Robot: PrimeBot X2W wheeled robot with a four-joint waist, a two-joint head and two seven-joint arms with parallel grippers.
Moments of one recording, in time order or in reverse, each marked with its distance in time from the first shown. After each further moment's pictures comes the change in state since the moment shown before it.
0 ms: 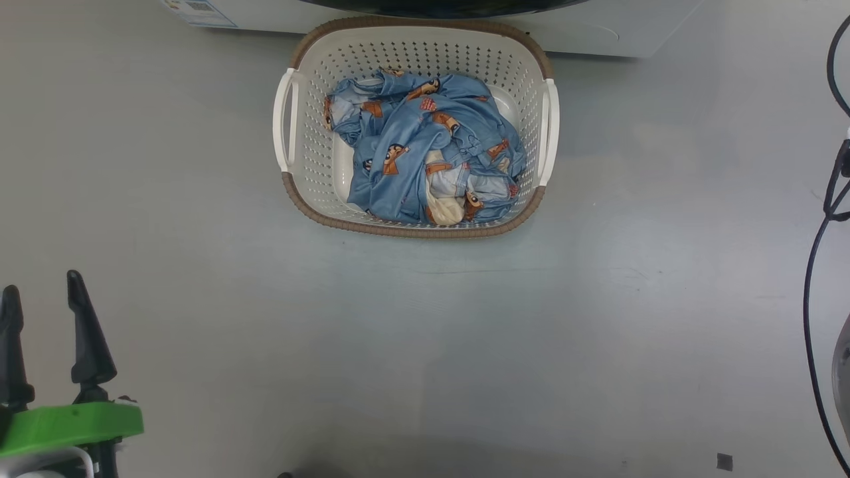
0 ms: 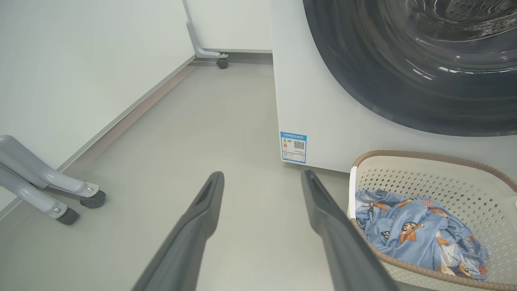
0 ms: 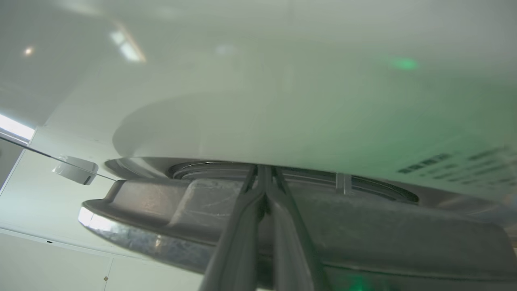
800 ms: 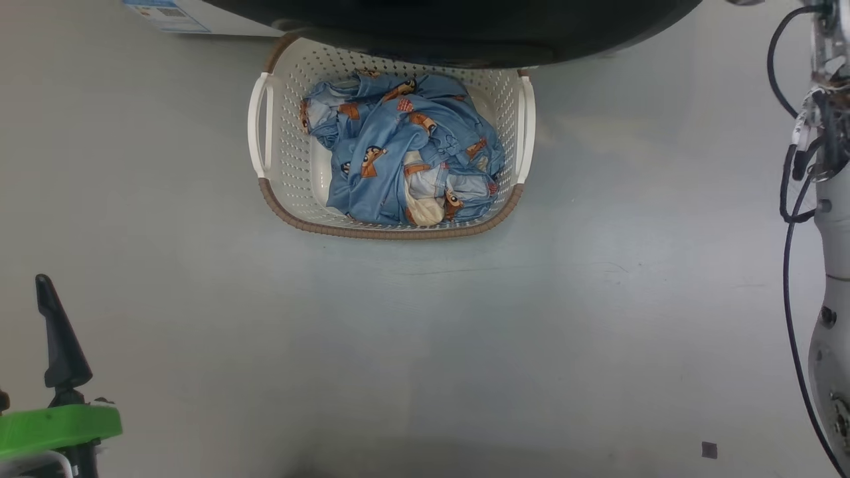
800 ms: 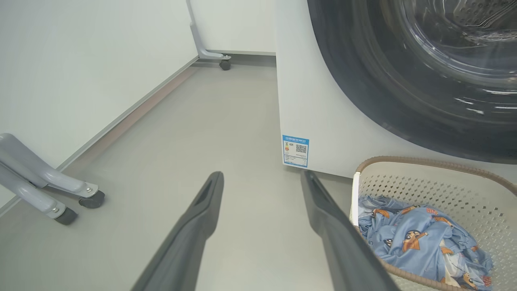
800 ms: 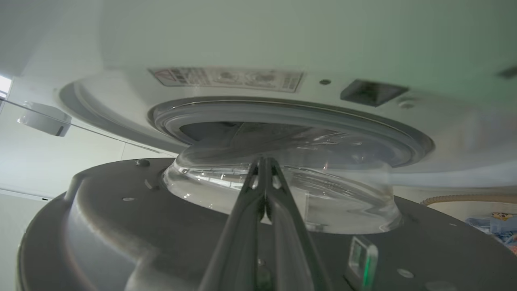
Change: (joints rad) left arm -0.001 -0.002 0.052 0.002 -0.010 0.000 0.000; right arm -0.037 0.038 0.105 0.024 0.001 0.000 0.120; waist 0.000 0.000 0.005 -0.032
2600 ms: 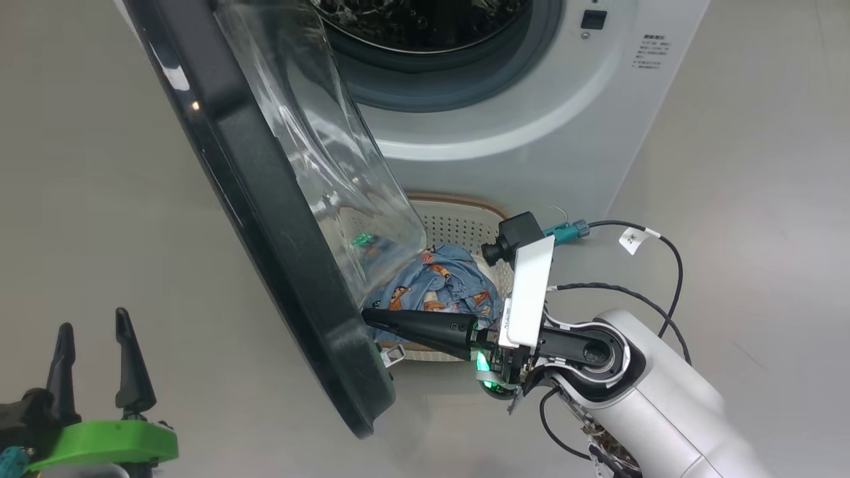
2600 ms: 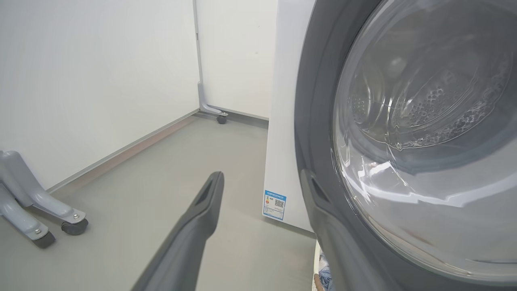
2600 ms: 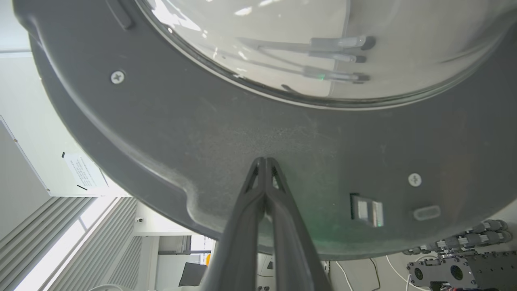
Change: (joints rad) left arm 0.017 0.001 -0.120 0.127 -0.018 0.002 0.000; right arm 0.629 0.103 0.520 -0.192 0.219 0.000 0.074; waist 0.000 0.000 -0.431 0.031
